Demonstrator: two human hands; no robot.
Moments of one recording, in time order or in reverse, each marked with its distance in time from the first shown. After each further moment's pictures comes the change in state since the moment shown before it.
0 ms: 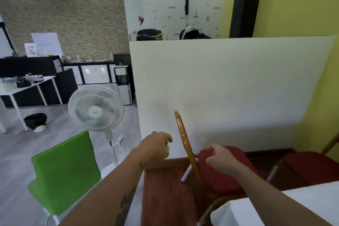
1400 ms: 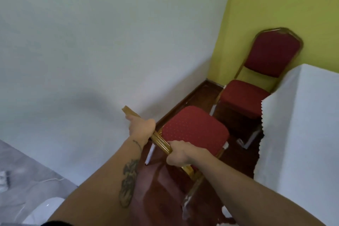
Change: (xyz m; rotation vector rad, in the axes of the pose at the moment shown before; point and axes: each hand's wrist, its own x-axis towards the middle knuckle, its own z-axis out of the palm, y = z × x) left_hand 0.496 -0.064 0.125 -0.682 -0.305 -0.343; right_hand 0.356 -0.054 0.057 -0.093 -0.204 0.584
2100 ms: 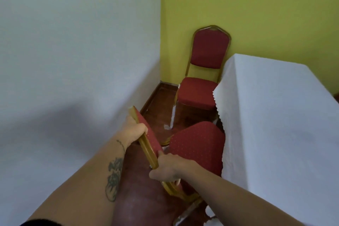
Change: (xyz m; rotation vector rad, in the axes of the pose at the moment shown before) left_hand 0.043 0.074 0.099 0.261 -0.561 0.271; right_hand 0.013 0.058 -0.017 0.258 0.019 0.241
